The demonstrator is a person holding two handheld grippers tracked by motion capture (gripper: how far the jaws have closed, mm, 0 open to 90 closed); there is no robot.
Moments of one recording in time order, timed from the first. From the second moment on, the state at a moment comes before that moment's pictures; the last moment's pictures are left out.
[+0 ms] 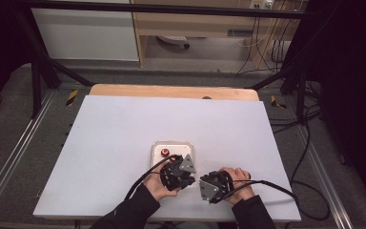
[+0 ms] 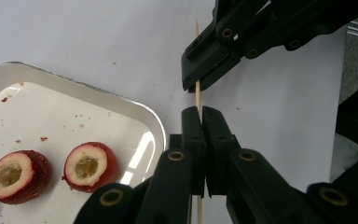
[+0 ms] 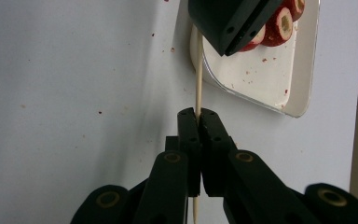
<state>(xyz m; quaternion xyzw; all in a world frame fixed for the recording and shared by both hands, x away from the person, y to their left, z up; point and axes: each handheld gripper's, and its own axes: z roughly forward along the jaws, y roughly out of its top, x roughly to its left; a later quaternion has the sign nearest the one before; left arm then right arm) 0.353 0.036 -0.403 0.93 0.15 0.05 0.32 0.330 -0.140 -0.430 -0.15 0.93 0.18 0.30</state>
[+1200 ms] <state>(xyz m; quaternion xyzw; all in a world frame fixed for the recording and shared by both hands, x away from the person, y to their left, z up) 0.355 0.040 -0.406 0.96 0.16 0.04 0.22 0.328 -0.128 -0.418 -0.16 0.92 0.13 0.32</state>
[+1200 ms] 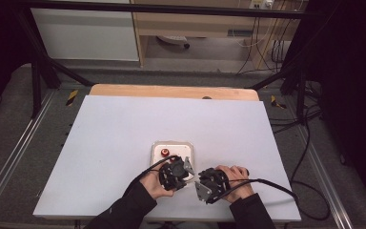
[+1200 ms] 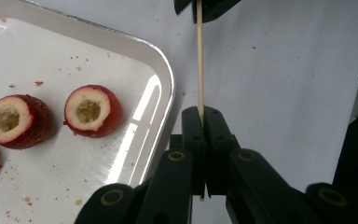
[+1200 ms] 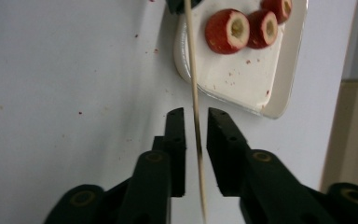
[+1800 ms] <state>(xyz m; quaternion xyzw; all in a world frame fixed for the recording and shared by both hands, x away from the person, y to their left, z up) 0.344 0.105 -0.405 0.93 0.21 0.08 0.28 0.357 -0.177 -0.419 0.25 0.90 0.31 0.19</state>
